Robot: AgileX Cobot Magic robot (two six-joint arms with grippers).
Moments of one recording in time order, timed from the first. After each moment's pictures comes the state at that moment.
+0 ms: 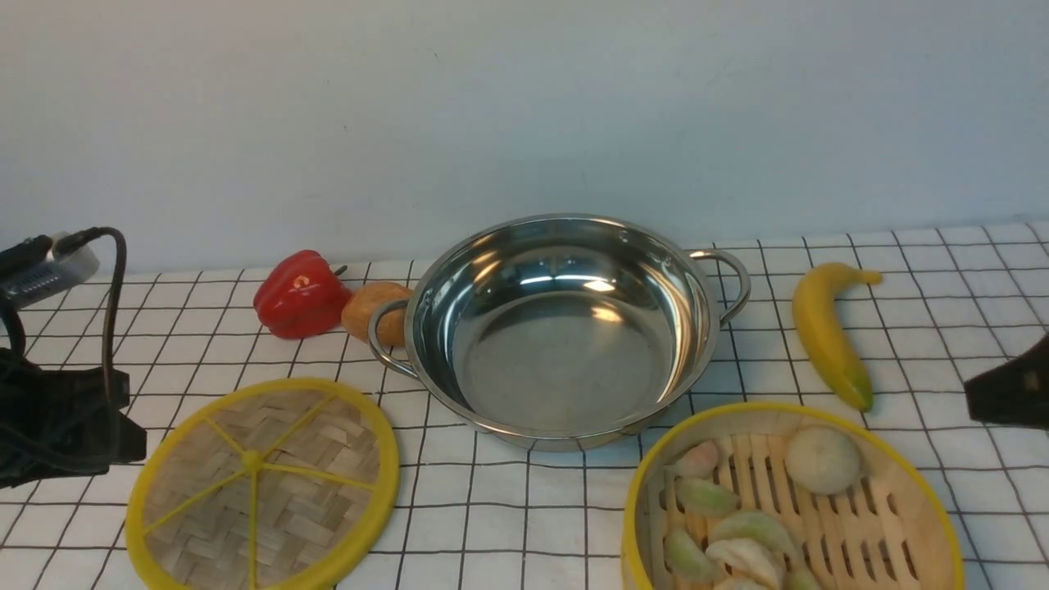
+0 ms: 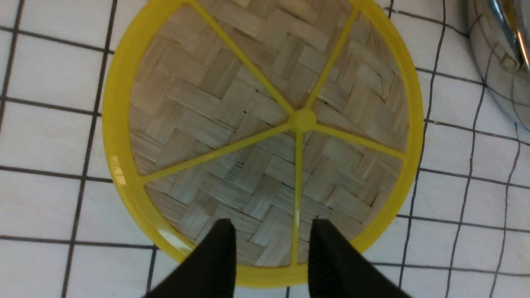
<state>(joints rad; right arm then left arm) -0.03 1.09 -0.85 0.56 1.04 -0.27 0.41 1.41 -0.91 -0.52 0.95 0.48</state>
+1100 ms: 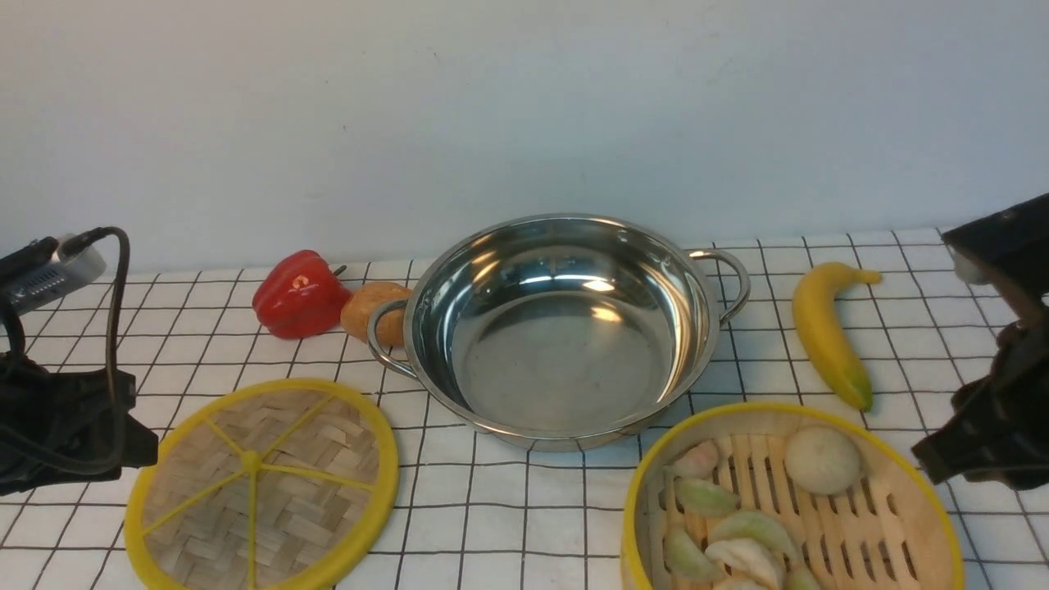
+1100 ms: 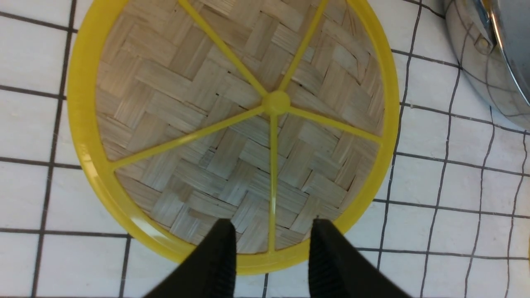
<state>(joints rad) 0.43 1.28 -1.00 -0.15 1.18 0.26 0.41 1.41 -0.91 -0.54 0.99 0.48</state>
